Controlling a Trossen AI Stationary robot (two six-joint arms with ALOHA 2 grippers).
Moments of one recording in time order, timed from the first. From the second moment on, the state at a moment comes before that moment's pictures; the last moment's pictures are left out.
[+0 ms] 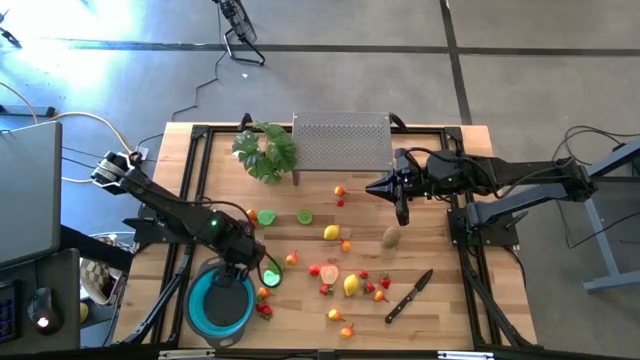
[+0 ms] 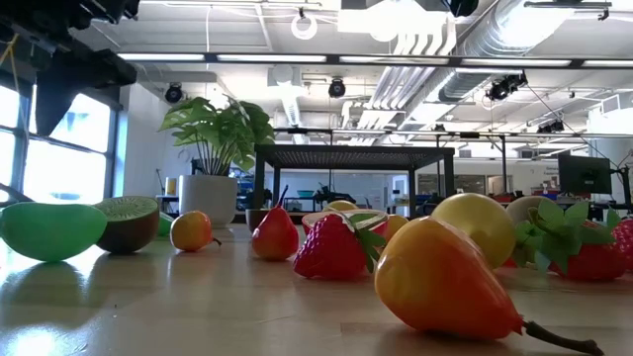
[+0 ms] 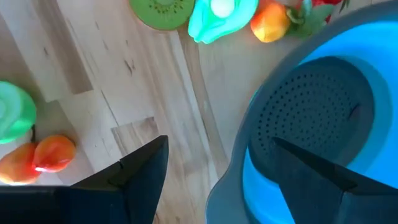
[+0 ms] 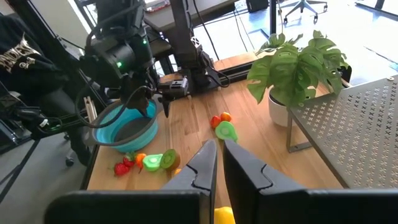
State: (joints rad) left arm -0.47 1.36 1.01 -1.03 0.10 -0.22; right arm 0.06 1.04 1.06 -0.35 0.09 0.32
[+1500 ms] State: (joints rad) left arm -0.52 1.42 0.89 -0.88 0.20 -0.19; right arm 0.06 1.04 1.06 -0.35 0.11 0.31
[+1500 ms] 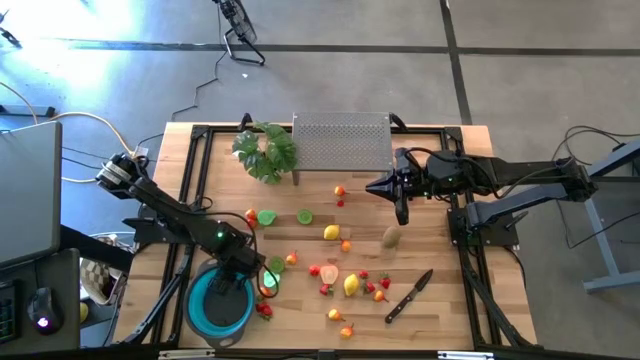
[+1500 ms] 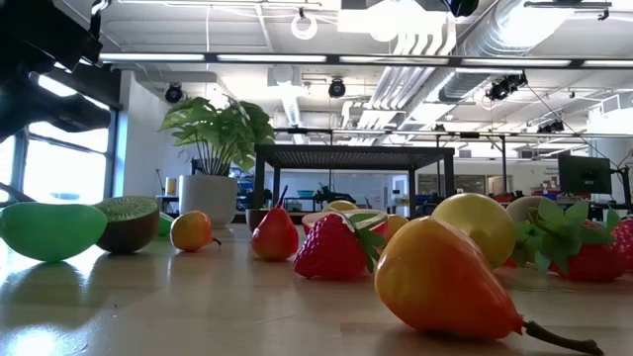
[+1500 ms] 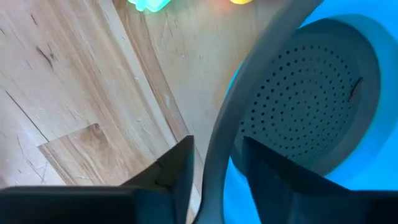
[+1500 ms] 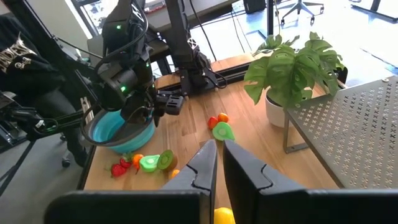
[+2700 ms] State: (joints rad) left arm -0.52 1.40 0.89 -0.89 0.44 -0.32; right arm 0.06 1.04 1.06 -0.35 0.07 0.31
